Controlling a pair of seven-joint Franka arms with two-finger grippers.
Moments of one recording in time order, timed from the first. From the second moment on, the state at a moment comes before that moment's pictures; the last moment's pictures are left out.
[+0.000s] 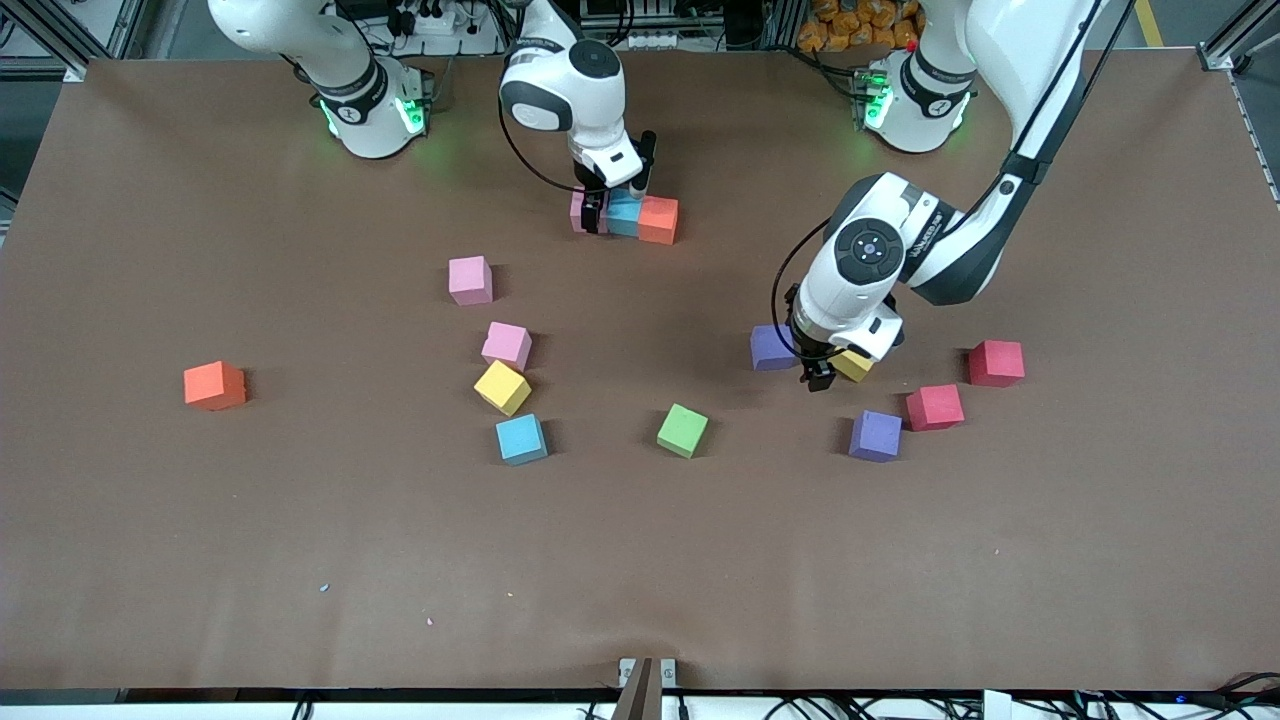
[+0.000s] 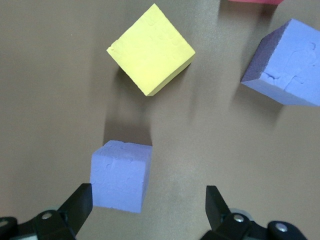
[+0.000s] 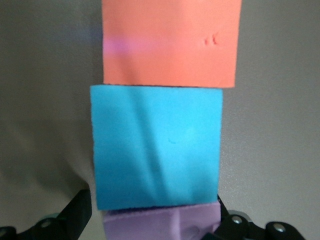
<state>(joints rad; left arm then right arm) -0.11 0.38 -0.43 -2.00 0.18 2.31 -2.40 1.07 0.33 0.07 -2.39 -0.25 2.67 -0.04</state>
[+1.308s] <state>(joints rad) -0.11 0.38 -0.43 -2.00 0.18 2.31 -2.40 1.07 0.33 0.06 -2.37 -0.21 2.67 0.06</state>
